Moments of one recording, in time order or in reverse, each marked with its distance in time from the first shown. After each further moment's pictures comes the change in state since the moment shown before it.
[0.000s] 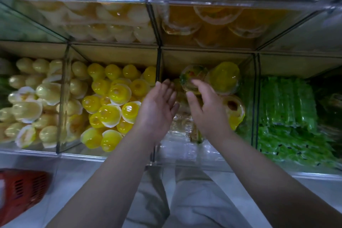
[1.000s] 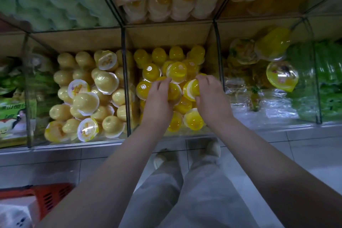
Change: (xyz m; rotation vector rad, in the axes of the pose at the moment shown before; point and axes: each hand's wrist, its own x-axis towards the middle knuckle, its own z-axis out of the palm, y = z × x) left_hand -0.011 0.031 -0.199 1.417 0.088 0.551; right_hand -0.028 -0.080 0.158 -0.586 -0.016 0.128
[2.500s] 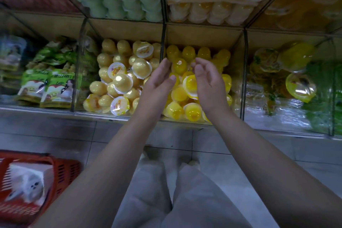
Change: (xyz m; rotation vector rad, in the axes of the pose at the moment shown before) left_hand -0.056 0.001 -0.087 -1.053 0.101 -0.215; right_hand -0.023 -0.091 -0.029 1.092 0.029 0.063
